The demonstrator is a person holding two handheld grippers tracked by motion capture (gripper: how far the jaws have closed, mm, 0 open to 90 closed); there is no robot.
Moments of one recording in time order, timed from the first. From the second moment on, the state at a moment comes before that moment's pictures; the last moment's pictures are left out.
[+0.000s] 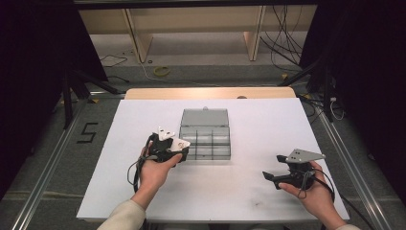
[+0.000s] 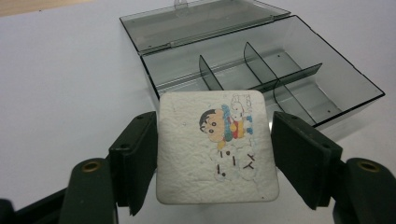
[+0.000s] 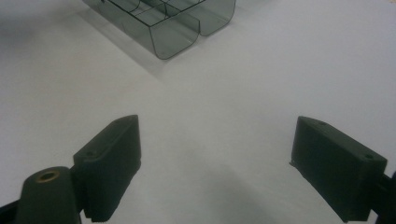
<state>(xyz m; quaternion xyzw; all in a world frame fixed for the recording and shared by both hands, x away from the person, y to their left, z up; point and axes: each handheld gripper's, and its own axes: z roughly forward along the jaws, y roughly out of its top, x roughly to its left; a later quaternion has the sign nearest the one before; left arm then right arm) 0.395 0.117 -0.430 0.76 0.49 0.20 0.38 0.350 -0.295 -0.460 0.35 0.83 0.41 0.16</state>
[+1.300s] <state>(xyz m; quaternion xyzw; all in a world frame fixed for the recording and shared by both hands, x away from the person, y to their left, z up) 0.425 0.090 -0.450 0.78 0.47 0.20 0.36 0.350 -0.296 -0.462 0.35 0.82 0.41 0.16</state>
